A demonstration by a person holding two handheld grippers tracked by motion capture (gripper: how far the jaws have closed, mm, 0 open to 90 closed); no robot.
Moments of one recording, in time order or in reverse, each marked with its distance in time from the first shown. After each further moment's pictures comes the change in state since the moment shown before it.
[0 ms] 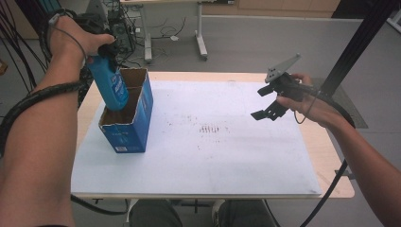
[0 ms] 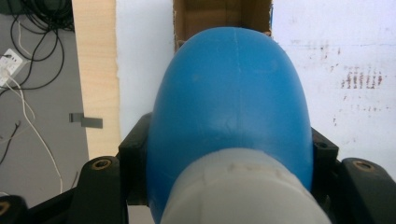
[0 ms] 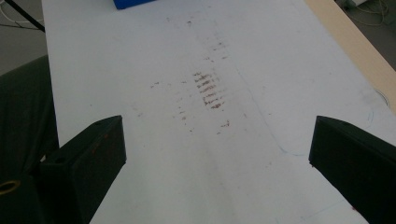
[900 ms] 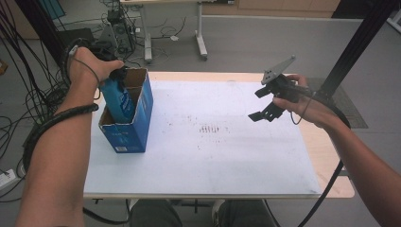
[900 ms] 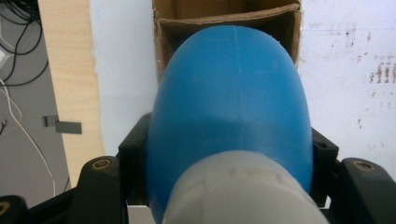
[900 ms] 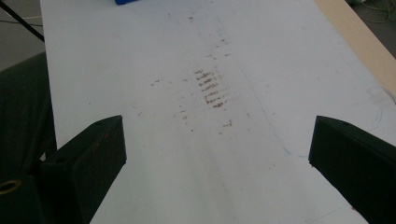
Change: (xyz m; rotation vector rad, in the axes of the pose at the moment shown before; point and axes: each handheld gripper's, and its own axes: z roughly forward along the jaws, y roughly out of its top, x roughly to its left) left arm -0.002 -0.003 0.071 0.039 -0.010 0.010; right arm 0.000 0.000 0.010 0.014 0.010 -0.001
